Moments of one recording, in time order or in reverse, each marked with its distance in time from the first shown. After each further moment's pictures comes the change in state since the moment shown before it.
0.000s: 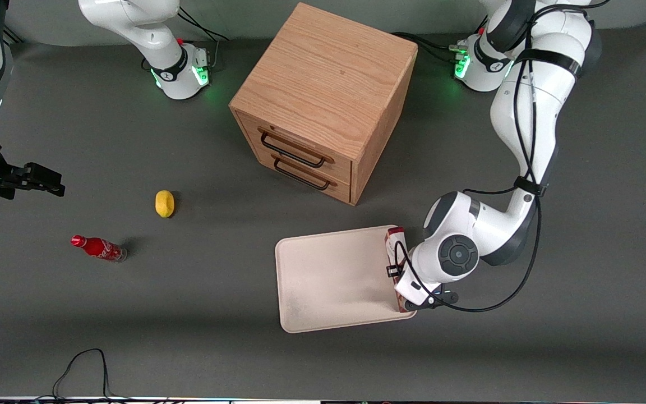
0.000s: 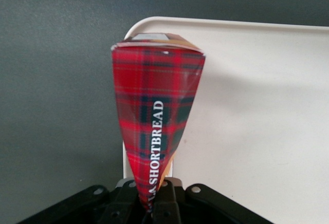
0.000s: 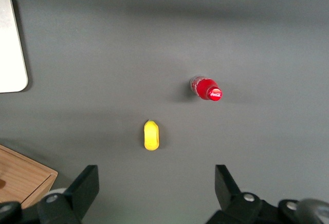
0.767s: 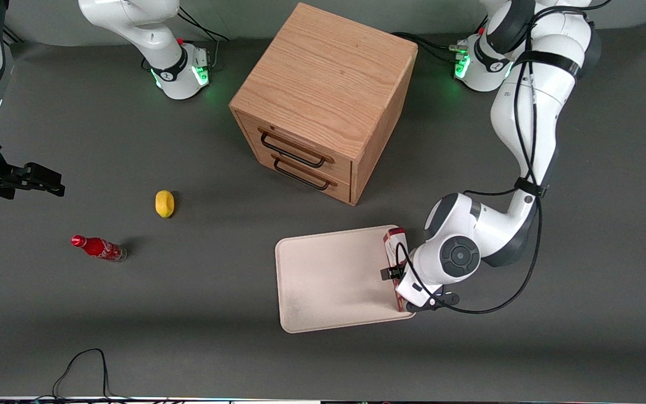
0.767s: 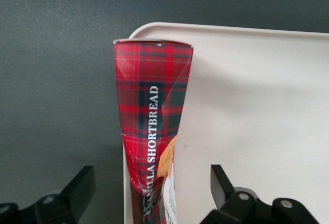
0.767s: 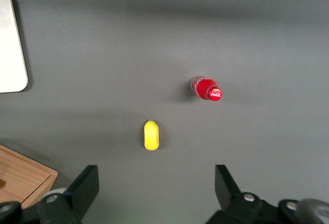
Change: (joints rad) arm 0.002 0.004 0.001 0.009 0.000 0.006 0.000
